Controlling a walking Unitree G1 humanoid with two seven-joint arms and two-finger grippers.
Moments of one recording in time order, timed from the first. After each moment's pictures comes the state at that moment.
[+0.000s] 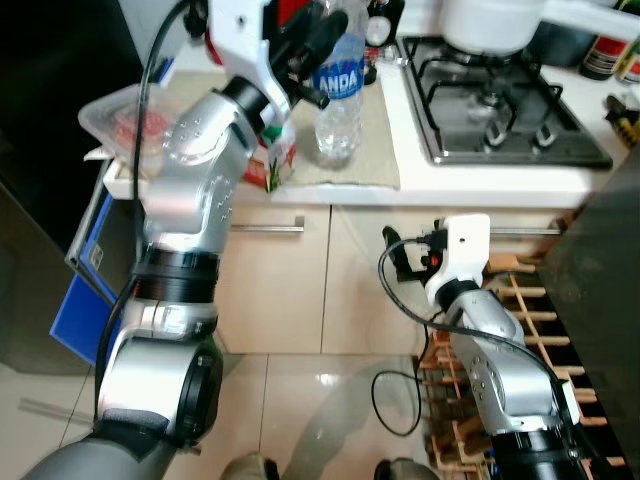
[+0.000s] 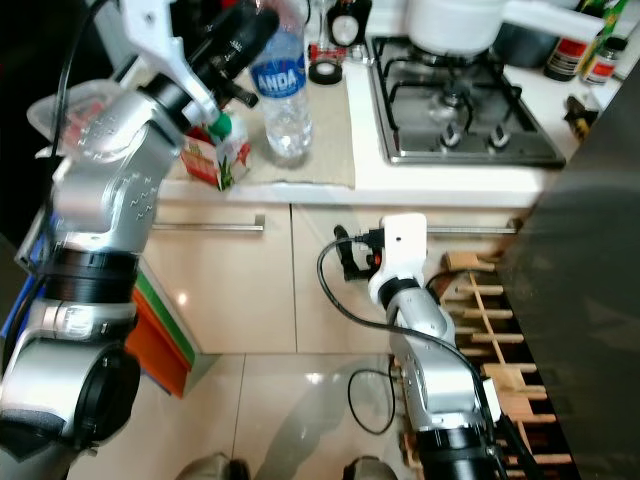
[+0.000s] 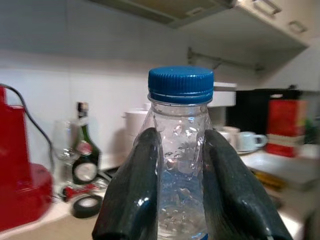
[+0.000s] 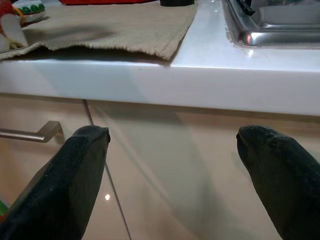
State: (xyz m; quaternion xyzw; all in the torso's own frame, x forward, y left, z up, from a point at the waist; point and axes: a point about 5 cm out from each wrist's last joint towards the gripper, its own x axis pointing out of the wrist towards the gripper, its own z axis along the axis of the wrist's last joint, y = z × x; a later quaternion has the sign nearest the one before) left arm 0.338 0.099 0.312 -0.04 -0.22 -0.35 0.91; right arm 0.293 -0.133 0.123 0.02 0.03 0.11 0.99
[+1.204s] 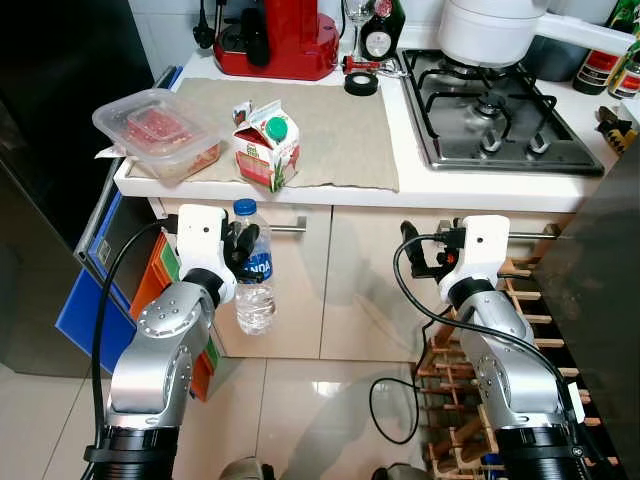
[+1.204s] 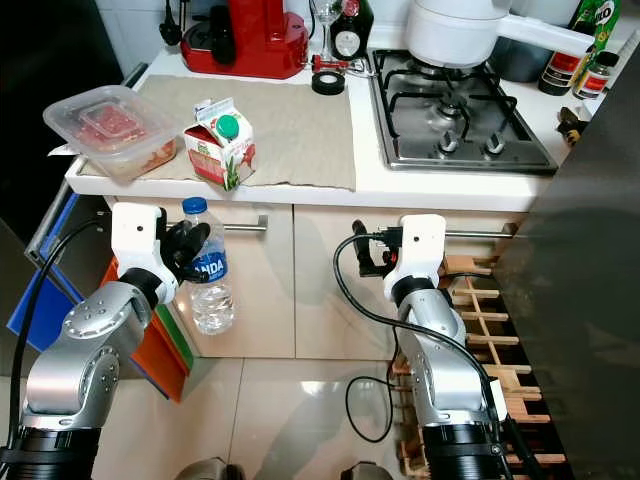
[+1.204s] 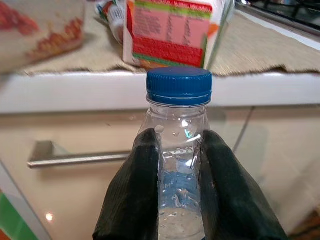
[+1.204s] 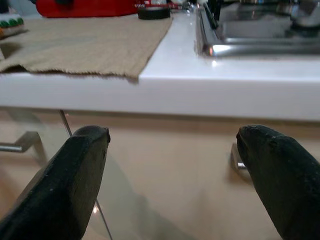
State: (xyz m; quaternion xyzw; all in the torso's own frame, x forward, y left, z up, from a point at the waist) left arm 0.290 0.159 0.142 0.00 0.05 -0.09 0.99; right arm 0.296 -0.148 0.115 0.03 0.03 0.06 1.00
